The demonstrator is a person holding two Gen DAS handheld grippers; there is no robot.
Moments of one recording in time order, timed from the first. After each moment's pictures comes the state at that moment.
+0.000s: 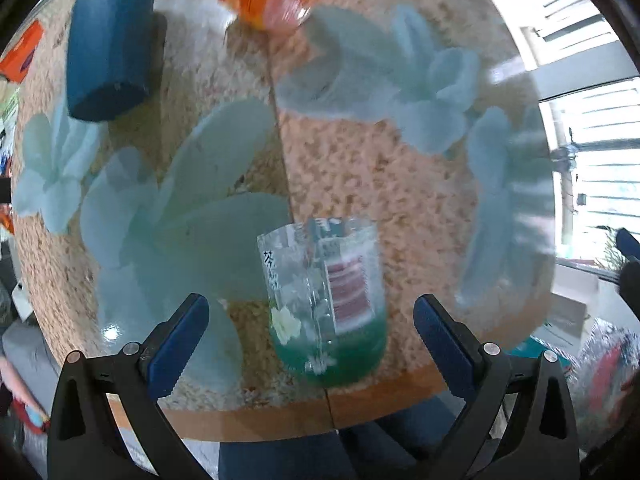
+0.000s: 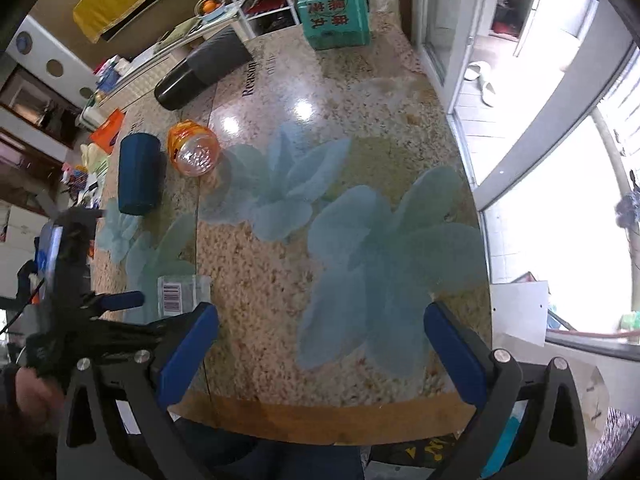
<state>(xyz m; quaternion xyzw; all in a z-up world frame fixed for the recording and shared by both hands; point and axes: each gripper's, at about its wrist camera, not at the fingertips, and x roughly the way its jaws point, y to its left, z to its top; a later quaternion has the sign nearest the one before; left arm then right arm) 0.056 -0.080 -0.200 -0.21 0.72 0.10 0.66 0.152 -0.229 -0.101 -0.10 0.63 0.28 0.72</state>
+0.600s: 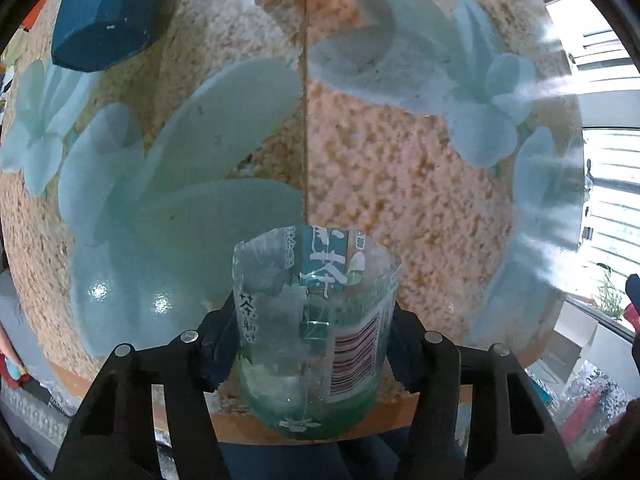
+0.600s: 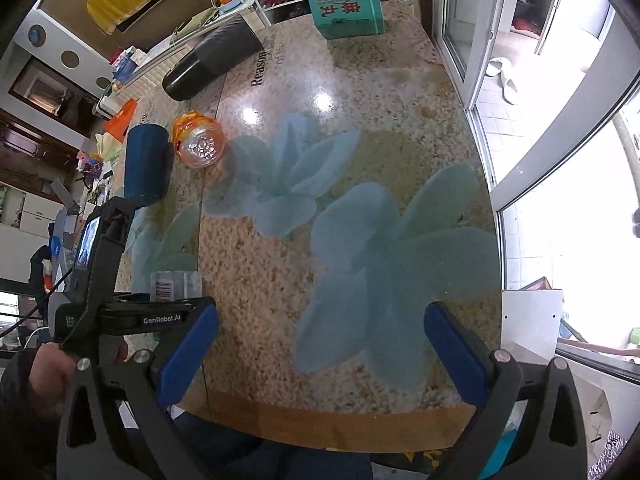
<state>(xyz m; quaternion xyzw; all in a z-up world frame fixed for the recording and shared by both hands) 0.066 -0.070 -0.233 -0.26 0.73 0.14 0.62 0.162 -0.235 -0.113 -0.09 0.63 0.31 0.70</state>
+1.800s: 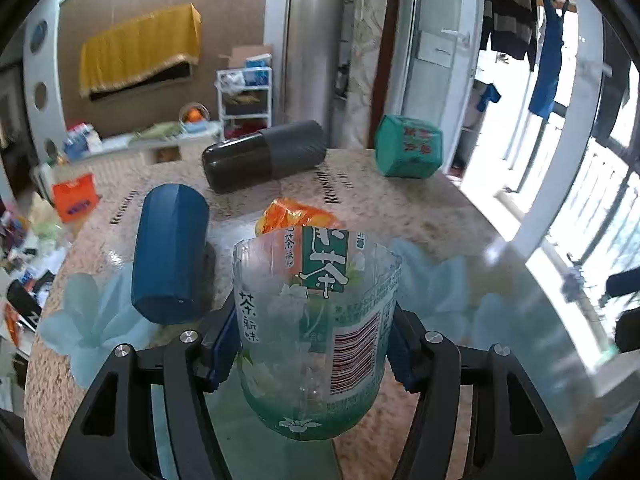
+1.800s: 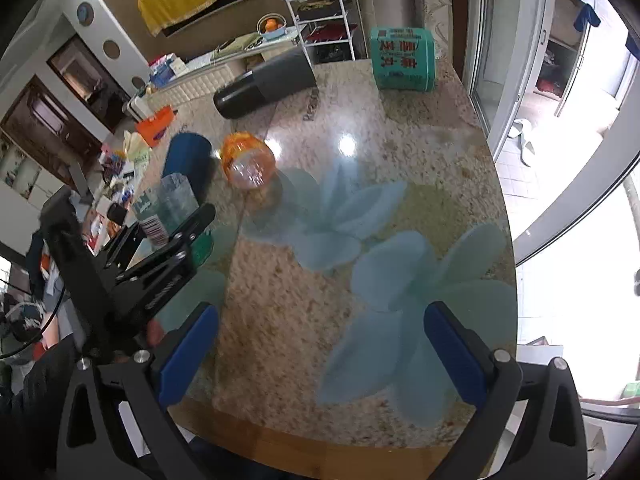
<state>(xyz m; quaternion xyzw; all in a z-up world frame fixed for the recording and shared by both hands) 0.032 -0.064 -0.151 -0.09 0.33 0.19 0.92 0.135 -0.212 -0.103 -0.12 0.55 0.37 0.74</state>
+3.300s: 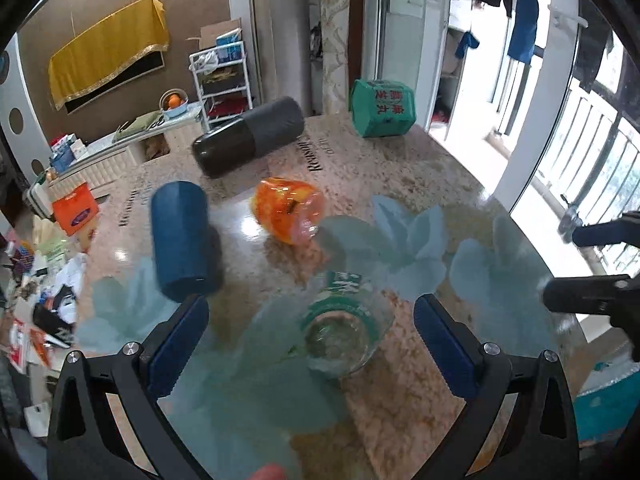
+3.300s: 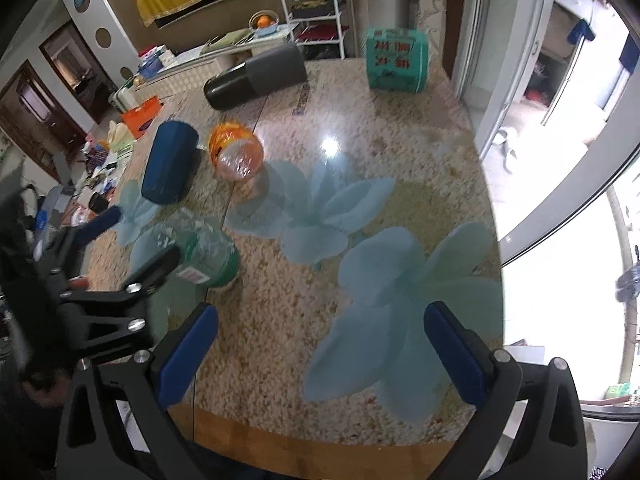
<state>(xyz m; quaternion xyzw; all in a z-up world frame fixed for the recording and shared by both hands) 0.015 -0.079 -0.107 -0.05 0.42 0.14 0.89 0.119 -0.207 -0.097 -0.15 0.53 0.34 0.77</state>
